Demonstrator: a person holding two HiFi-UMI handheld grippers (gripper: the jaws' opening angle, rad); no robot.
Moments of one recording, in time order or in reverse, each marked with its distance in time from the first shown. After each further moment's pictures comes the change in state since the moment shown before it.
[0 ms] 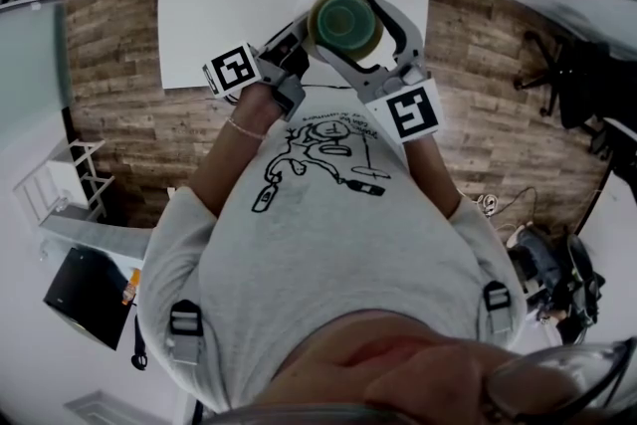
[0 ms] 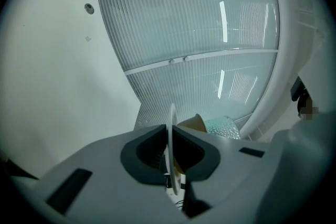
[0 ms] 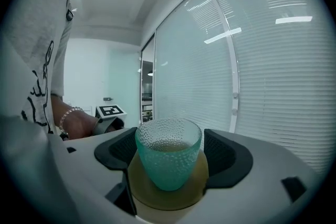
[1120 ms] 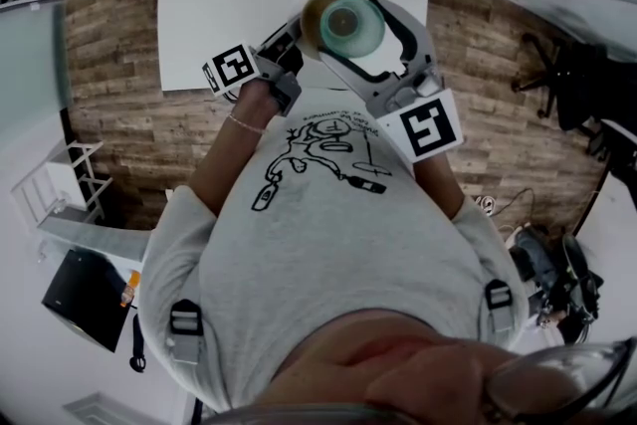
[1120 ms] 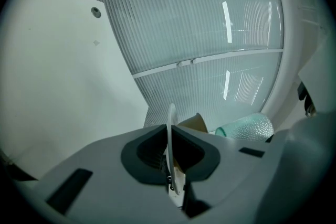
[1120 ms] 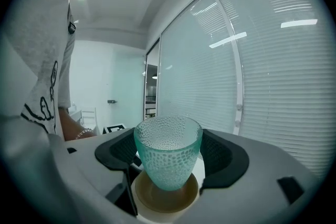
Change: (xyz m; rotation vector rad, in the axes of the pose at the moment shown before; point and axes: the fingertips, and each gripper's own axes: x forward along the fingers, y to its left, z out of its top) left arm -0.005 0.028 0.016 -0.003 -0.024 0.024; right arm -0.002 0.004 0.050 0.009 -0.061 0.026
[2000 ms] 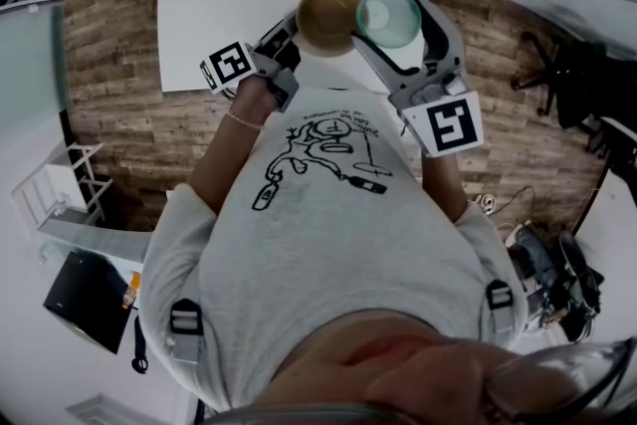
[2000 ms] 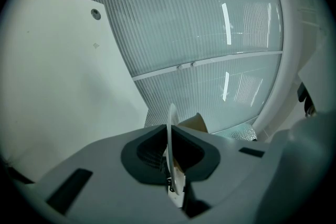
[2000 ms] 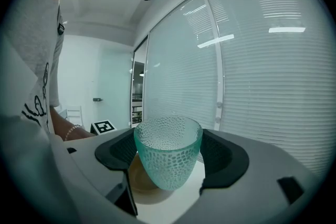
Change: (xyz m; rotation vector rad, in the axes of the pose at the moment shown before) left arm 0.002 0.003 0.005 0.014 -0.013 0.003; right arm -0.034 -0.044 -0.009 0.002 0.037 -0.140
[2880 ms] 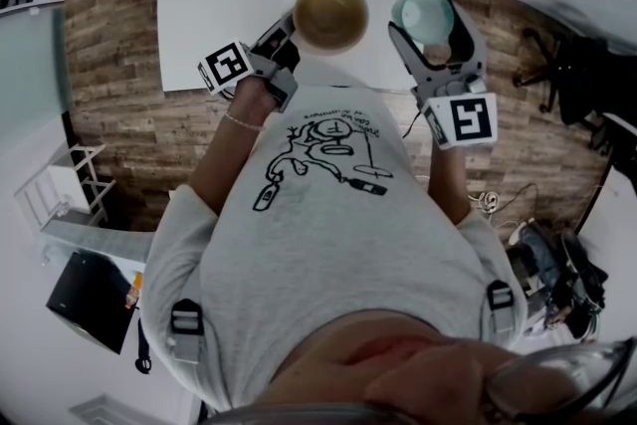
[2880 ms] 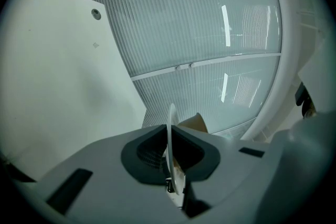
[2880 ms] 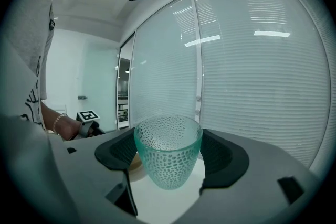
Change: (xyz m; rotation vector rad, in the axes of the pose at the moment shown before) left arm -0.003 -0.006 0.001 -0.004 -0.008 -0.010; right arm -0.035 -0.051 -0.033 0.025 0.042 -0.157
